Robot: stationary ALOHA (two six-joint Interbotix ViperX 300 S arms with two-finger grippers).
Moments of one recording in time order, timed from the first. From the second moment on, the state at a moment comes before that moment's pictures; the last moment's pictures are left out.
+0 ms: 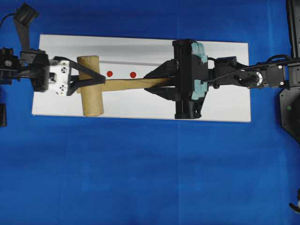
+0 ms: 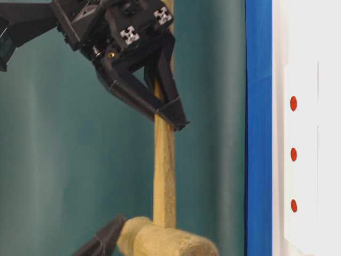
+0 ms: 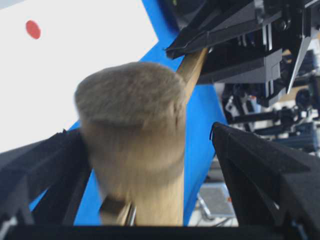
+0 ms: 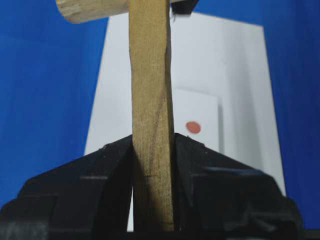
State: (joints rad) left arm 0.07 -0.49 1.00 -0.02 -0.19 -1.12; right arm -0.02 -0.18 0.67 1.11 -0.09 -1.12
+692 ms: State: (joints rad) left arm 0.07 -0.86 1.13 -0.02 0.07 -1.11; right arm -0.03 -0.20 0.70 1.13 -0.09 -1.12
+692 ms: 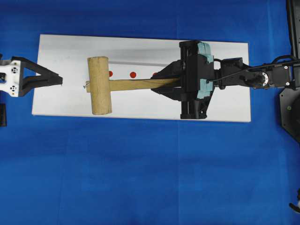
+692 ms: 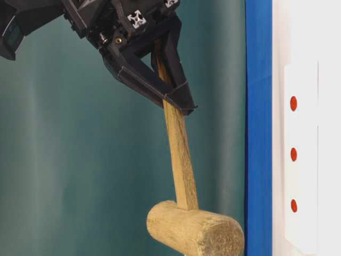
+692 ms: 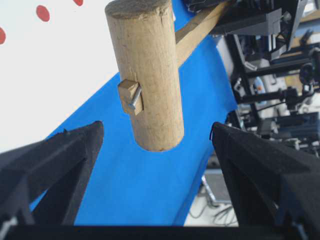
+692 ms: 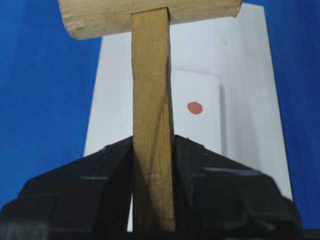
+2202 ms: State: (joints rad) left arm 0.14 -0.86 1.17 0.00 0.08 -0.07; right arm 0.29 -0.07 0.67 1.25 -0.28 -0.90
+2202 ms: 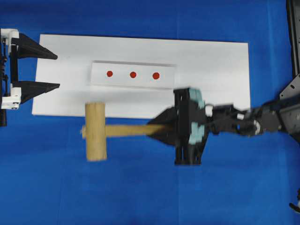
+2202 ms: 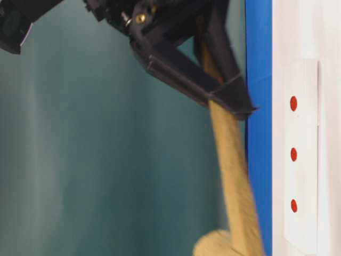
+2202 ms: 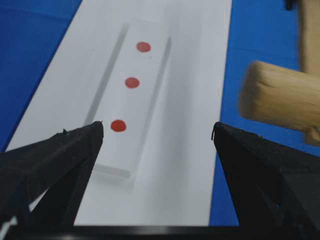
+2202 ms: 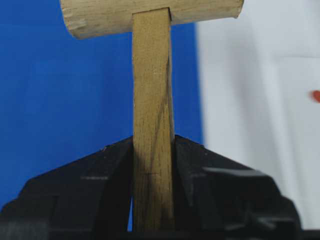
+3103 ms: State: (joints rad) left arm 0.14 -0.86 1.18 0.00 0.08 -0.07; right arm 0.35 0.22 0.57 1.35 -0.27 -0.84
